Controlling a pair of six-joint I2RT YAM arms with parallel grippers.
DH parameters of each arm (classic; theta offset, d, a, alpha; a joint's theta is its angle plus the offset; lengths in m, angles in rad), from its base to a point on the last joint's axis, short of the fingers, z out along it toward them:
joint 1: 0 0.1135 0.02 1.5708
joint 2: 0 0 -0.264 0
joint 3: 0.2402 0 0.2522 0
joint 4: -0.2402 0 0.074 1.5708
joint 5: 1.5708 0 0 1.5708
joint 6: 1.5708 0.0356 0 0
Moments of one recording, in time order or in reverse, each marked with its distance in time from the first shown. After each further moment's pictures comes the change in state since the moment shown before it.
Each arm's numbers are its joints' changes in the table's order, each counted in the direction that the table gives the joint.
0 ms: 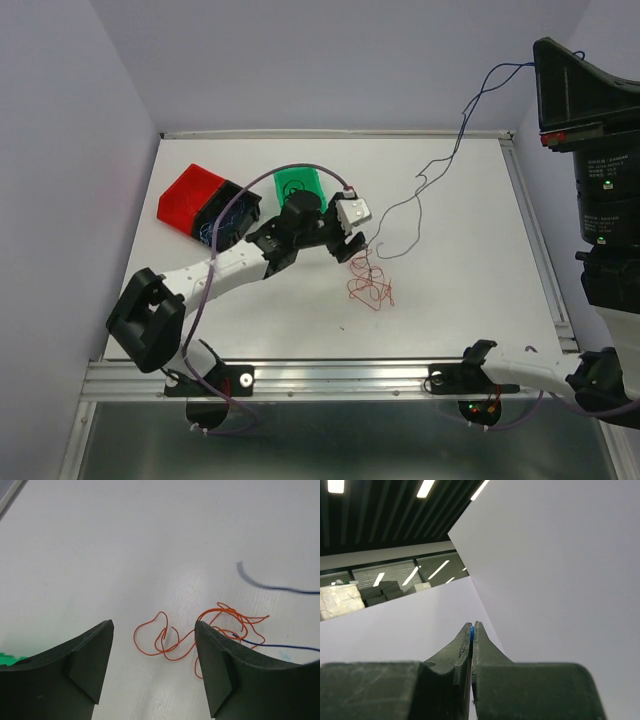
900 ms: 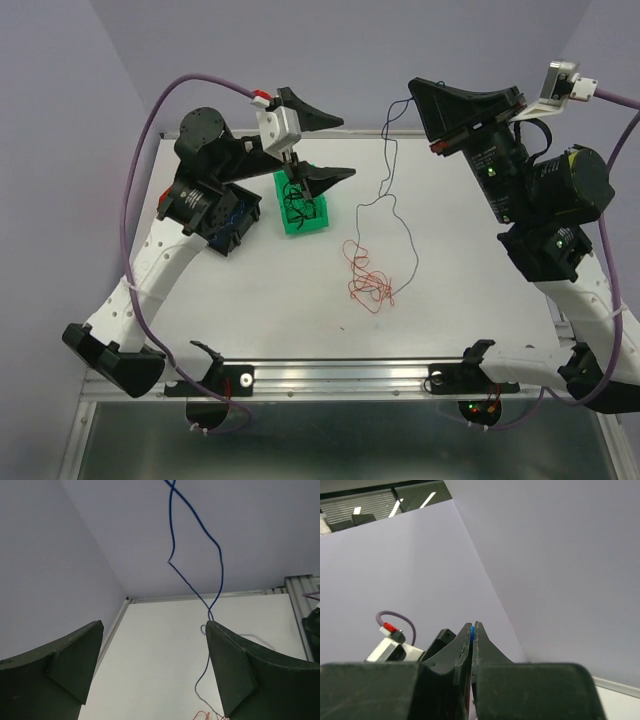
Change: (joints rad) left arm 0.254 0.207 0.590 -0.185 0.444 -0.120; right arm 0.000 -0.060 -0.231 0.003 -0.064 0.039
